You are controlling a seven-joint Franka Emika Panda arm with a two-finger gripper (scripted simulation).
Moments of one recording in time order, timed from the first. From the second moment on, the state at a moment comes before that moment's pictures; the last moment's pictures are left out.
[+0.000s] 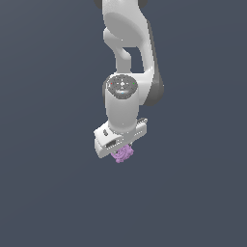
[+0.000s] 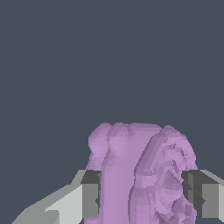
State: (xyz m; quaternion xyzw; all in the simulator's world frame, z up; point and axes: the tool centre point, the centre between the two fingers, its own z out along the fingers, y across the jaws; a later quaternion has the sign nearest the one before) arm 0.066 -0.005 0.154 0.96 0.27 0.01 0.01
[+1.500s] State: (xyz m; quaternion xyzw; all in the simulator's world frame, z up) arm 0.060 0.167 0.349 0.96 0.27 0.00 0.00
